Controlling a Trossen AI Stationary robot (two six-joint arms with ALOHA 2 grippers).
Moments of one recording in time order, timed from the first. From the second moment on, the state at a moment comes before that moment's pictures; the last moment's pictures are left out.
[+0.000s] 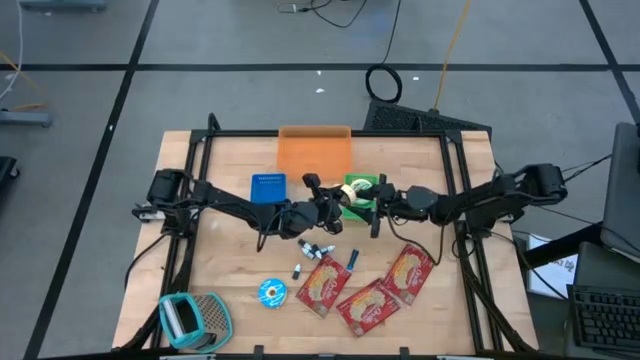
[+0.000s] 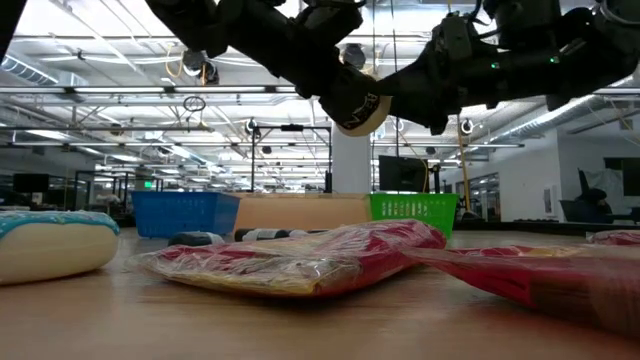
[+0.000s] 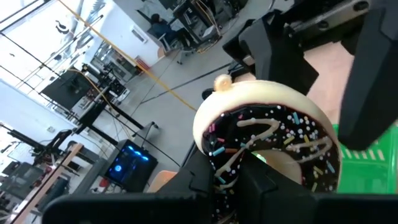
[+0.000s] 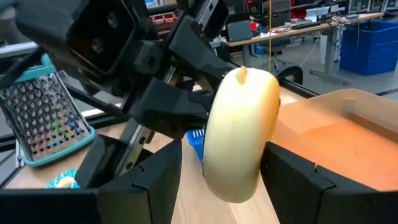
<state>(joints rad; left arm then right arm) -0.11 1.86 1.10 0.55 -0.80 0.54 -0.01 1.39 0.39 0.95 0.16 0.20</state>
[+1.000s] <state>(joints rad) -0.13 1.86 1.10 0.53 -0.79 0.40 -0.04 1.41 0.43 0.92 0.15 0.22</state>
